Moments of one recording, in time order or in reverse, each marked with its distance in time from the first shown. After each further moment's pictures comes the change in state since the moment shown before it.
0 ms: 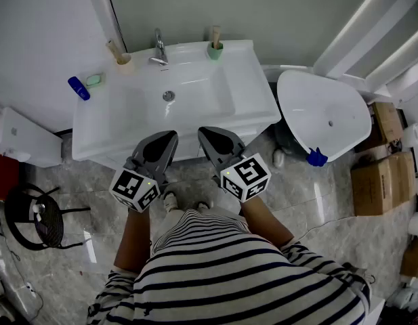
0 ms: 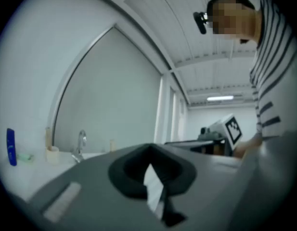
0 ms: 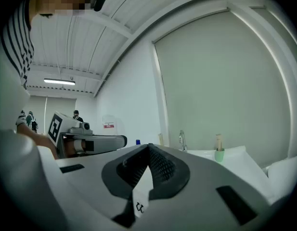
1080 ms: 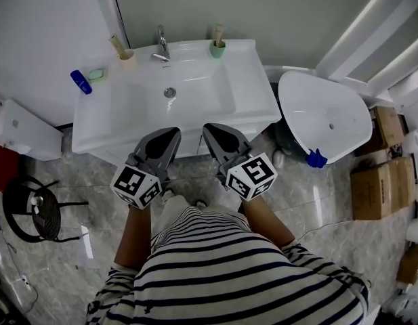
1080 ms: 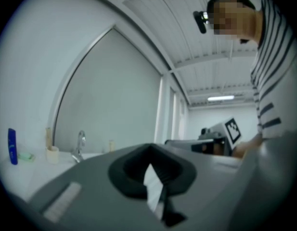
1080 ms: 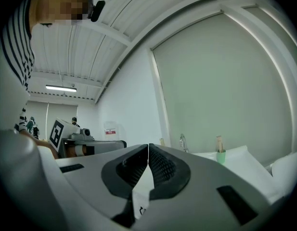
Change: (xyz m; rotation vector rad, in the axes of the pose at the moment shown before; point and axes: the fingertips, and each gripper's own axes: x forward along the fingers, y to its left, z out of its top) left arm 0.000 -0.013 0.004 0.006 -0.007 0.017; right arm -0.018 -0.003 0.012 0.034 -0.072 0.025
